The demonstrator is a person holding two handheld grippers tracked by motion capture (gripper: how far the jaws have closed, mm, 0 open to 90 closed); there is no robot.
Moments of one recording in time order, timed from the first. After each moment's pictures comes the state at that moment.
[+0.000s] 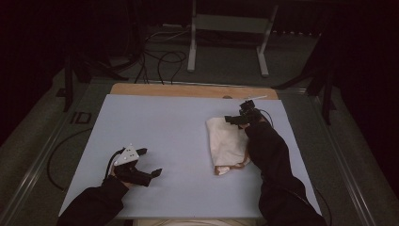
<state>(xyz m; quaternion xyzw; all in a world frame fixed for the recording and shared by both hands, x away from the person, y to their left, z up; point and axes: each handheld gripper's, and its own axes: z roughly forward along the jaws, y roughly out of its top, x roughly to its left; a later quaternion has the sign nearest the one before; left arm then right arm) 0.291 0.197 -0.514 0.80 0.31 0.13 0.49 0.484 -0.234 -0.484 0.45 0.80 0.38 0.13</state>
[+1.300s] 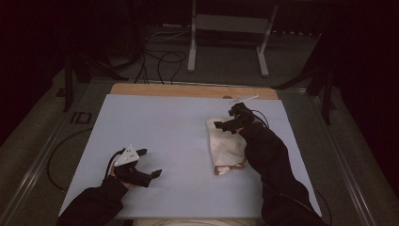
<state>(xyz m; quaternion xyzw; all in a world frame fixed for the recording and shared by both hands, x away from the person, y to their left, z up) 0.289 0.197 -0.513 0.81 0.31 0.13 0.49 0.450 -0.198 -0.452 0.36 0.84 0.40 0.11</state>
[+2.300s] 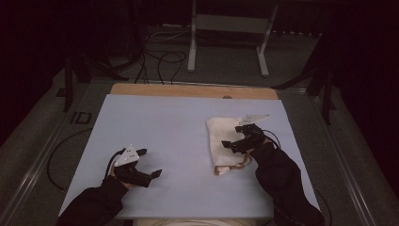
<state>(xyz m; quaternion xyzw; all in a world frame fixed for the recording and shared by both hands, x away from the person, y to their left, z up) 0.289 0.197 -0.512 0.81 0.31 0.13 0.48 0.384 -0.225 -0.466 0.33 0.85 0.41 0.10</state>
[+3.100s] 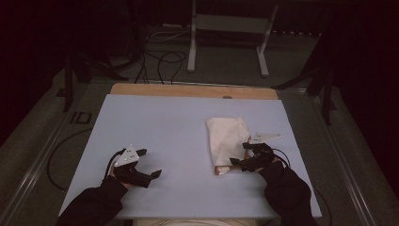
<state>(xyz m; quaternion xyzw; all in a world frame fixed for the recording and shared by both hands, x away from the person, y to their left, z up) 0.288 0.197 -0.512 0.81 0.30 0.14 0.48 0.334 -0.254 -0.491 0.34 0.84 0.42 0.09</state>
